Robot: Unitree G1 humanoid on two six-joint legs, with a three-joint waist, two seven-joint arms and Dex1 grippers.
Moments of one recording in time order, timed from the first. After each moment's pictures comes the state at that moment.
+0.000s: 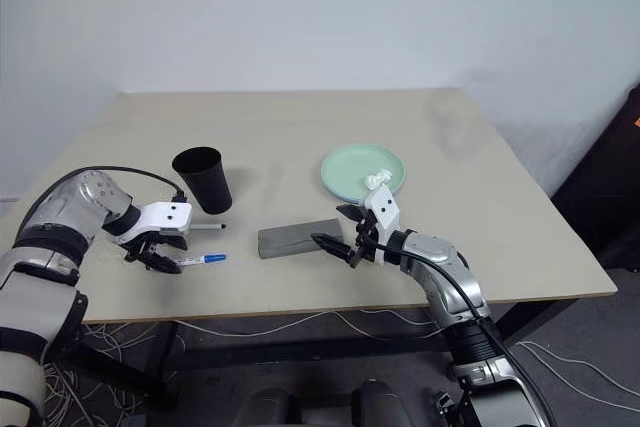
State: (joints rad) left arm -0.95 0.79 -0.43 1.13 0.39 -0.25 -1.48; right arm -0.38 -0.28 0.18 0.07 0.31 0.35 0.79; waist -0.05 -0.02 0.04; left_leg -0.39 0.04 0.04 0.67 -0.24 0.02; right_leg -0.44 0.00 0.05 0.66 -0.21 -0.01
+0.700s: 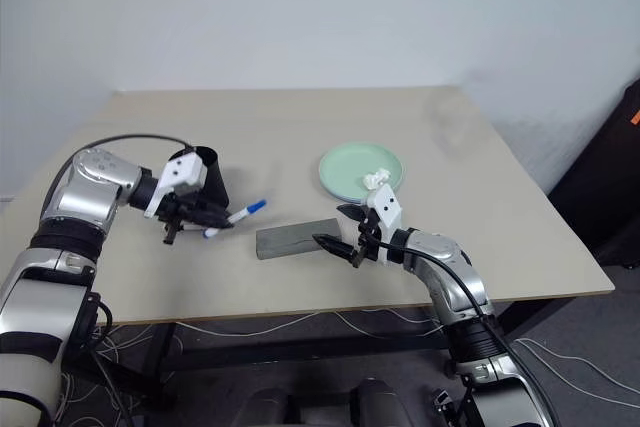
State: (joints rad) left arm -0.89 0.71 -0.17 0.70 -0.09 0.12 -1.61; right arm -0.39 -0.31 0.16 0.07 0.33 0.37 0.84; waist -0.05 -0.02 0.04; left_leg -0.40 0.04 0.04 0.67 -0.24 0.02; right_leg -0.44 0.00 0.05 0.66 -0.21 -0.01
